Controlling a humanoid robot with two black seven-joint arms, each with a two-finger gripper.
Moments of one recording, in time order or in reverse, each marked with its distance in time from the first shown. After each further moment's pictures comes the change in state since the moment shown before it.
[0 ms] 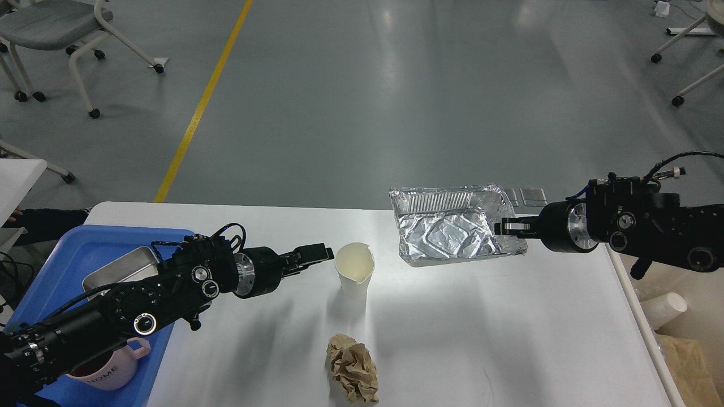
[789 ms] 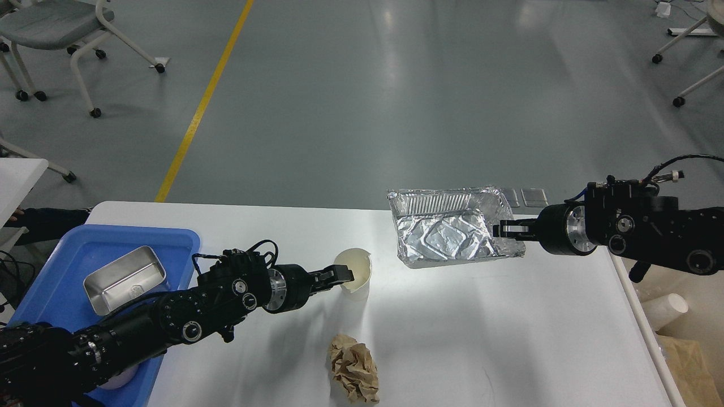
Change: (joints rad) left arm -0.012 -0.155 0.081 0.146 -0.014 0.001 -0.001; right arm -0.007 -0.001 0.001 0.009 0.000 -0.011 0.000
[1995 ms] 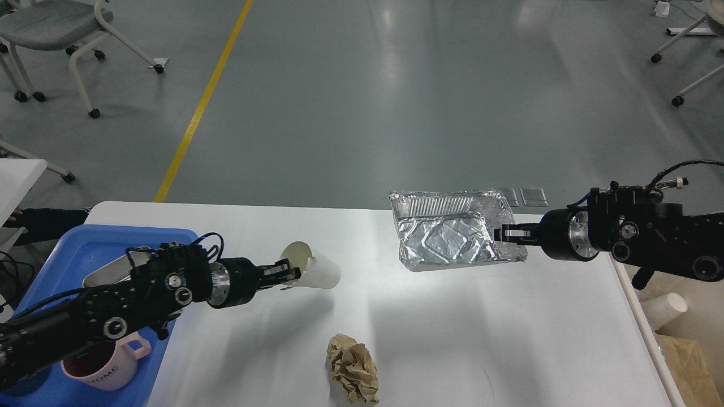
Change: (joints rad) left arm -0.004 0.386 0.037 -0.268 -0.088 -0.014 -0.066; right arm -0.007 -0.015 -0.008 0.034 0.001 -0.028 -0.001
